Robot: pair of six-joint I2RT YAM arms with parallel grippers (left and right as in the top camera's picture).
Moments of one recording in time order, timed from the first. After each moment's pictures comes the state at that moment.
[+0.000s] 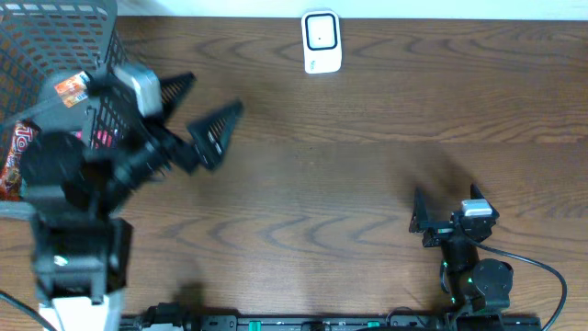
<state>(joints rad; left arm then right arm) 0.04 0.95 1.20 -0.32 0.71 -0.32 0.06 0.02 0.01 -0.07 -0.02 0.01</state>
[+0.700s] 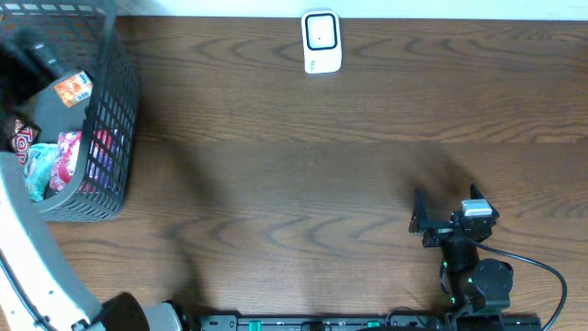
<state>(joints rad) 0.50 1.52 1.92 -1.07 0.11 -0.18 0.06 0.02 0.01 -0.07 -0.02 0.01</state>
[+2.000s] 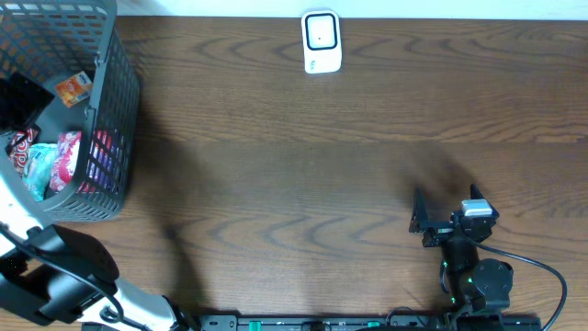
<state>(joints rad) 0.62 1.82 1.91 -1.22 0.04 -0.41 0.06 0.02 0.01 -0.07 -0.02 0.01</state>
